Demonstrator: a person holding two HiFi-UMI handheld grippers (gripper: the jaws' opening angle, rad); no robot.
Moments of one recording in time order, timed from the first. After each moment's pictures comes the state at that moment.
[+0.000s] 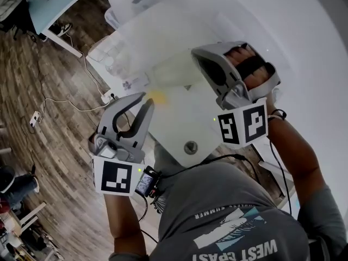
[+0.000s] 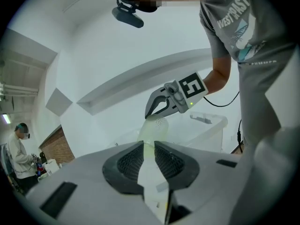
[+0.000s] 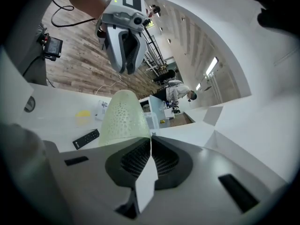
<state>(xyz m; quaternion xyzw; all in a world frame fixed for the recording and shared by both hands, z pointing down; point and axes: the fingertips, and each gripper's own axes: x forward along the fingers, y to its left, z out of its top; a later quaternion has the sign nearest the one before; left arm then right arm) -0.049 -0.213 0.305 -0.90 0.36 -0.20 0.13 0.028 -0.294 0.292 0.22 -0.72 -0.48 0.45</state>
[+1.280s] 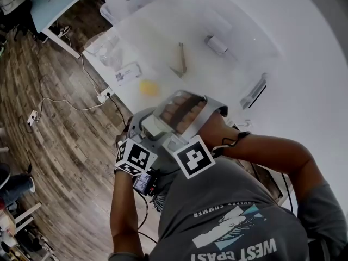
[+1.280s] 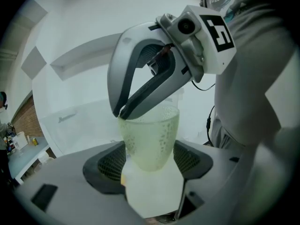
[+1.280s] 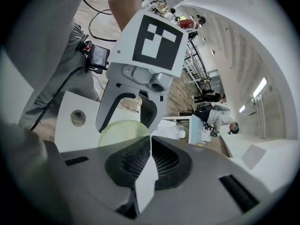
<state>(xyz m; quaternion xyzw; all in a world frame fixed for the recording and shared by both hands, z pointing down) 0.025 -0.110 0.463 -0.94 0.25 -0.24 0.00 -0.023 -0.107 0.418 -0.04 -0.70 -0.48 0.52</state>
